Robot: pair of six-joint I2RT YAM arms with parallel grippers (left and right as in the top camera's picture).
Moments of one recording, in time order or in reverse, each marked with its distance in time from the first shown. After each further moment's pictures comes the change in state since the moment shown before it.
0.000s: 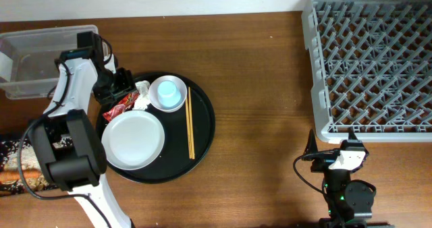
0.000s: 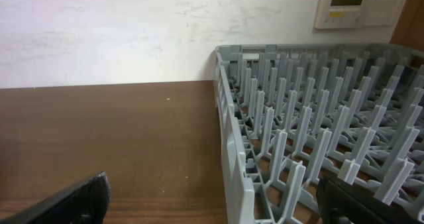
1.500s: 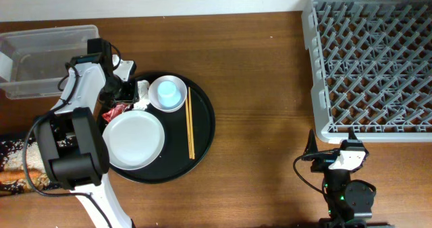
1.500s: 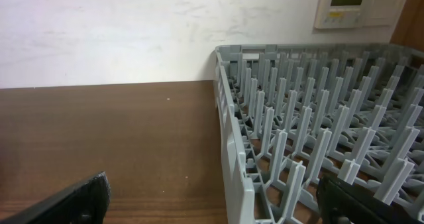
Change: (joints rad) left arm -0.029 0.004 -0.079 0.063 -0.004 0.412; right arm 0.000 0.000 0.000 0.000 0.000 0.000
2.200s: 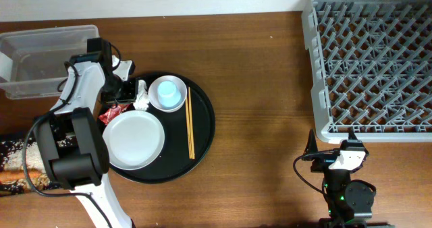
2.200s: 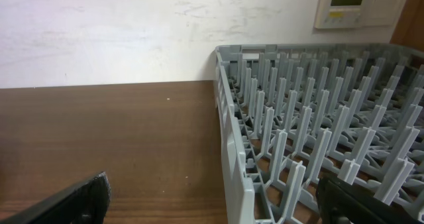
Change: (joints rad) left arm 0.000 0.000 0.021 -0.049 0.035 -0.089; right arm 0.000 0.000 0.000 0.000 0.000 0.000
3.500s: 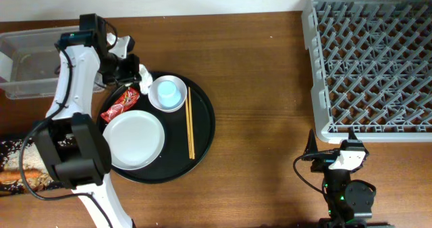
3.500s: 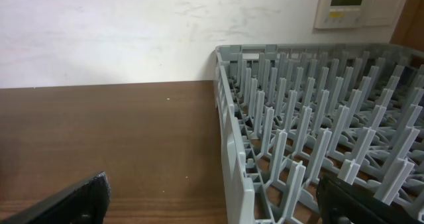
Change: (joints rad) left arm -0.023 0.001 0.268 -0.182 0.176 -0.098; right arm 0.000 0.000 0.000 0.000 0.000 0.000
